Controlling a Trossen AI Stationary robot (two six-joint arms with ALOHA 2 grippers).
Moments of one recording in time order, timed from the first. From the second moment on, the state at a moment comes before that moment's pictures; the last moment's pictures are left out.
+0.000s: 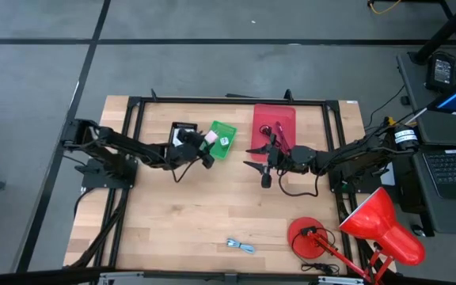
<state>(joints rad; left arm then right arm) 0.03 1.47 0.56 0.37 -0.71 -0.39 0.06 1.42 0.46 0.89 0.26 -0.11</state>
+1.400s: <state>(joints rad) 0.07 1.70 0.65 0.38 -0.64 -0.36 0.06 1.42 0.46 0.89 0.26 -0.11</state>
